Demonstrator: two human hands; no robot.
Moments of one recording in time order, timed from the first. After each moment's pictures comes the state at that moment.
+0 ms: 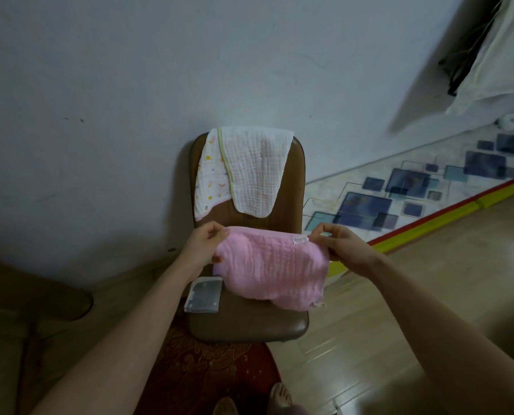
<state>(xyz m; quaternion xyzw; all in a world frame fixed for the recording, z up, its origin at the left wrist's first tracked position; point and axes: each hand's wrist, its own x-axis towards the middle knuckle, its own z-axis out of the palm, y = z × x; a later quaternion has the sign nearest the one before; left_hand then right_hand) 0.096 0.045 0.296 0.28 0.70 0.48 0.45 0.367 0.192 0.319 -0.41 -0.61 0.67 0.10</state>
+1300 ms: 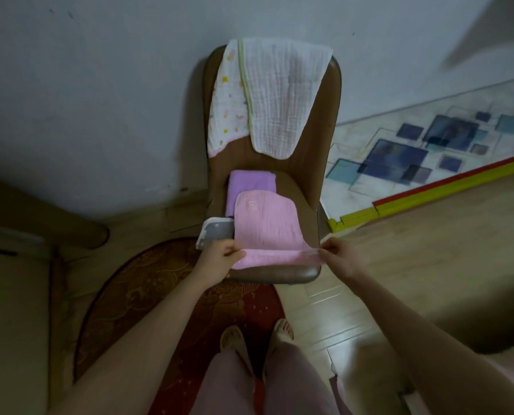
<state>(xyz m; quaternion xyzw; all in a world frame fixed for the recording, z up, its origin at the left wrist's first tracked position) 0.141 -0.044 0.195 0.35 0.78 0.30 0.42 0.377 0.106 0.195 -0.55 -0.70 0.46 0.06</state>
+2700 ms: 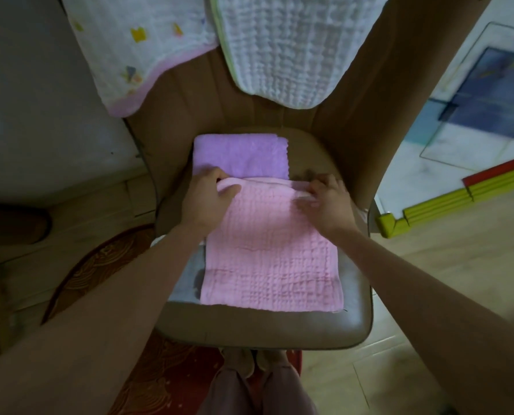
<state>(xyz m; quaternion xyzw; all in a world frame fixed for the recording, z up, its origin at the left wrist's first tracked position) 0.015 0.180 -0.102 0.40 0.83 0.26 0.27 0.231 0.297 -0.115 -0.48 -0.82 0.31 -0.02</state>
